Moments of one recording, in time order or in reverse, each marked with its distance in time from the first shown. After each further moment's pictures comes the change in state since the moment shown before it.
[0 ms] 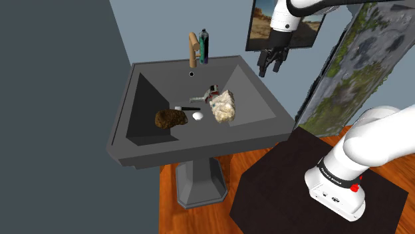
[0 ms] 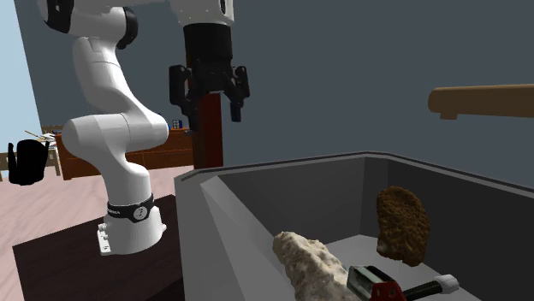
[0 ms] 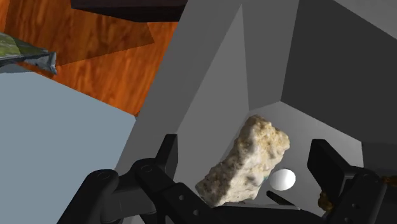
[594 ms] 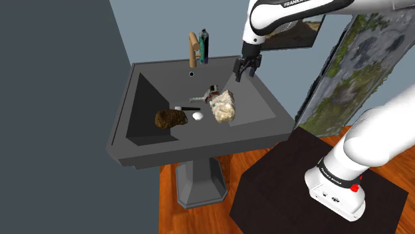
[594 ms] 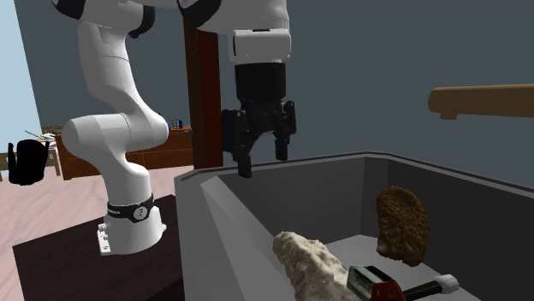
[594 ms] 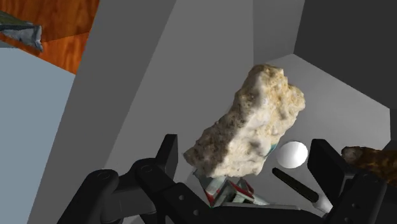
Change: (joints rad) arm 0.010 0.330 0.022 0.130 0.000 0.218 0.000
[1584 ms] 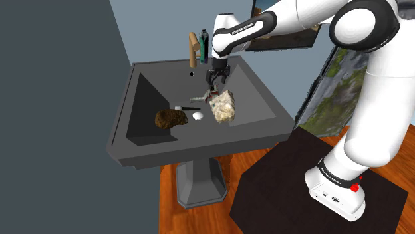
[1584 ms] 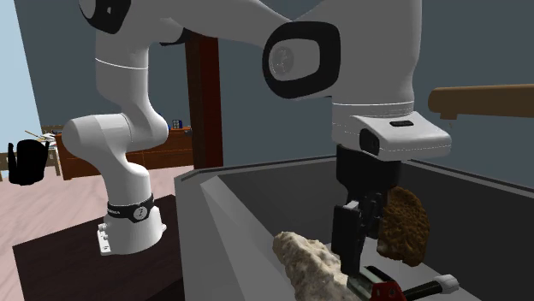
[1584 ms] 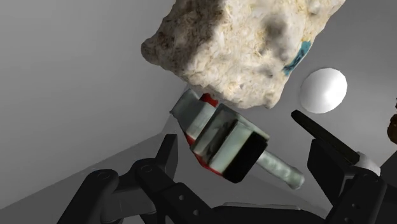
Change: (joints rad) arm 0.022 0.547 0.018 0.409 -0.034 0.164 0.020
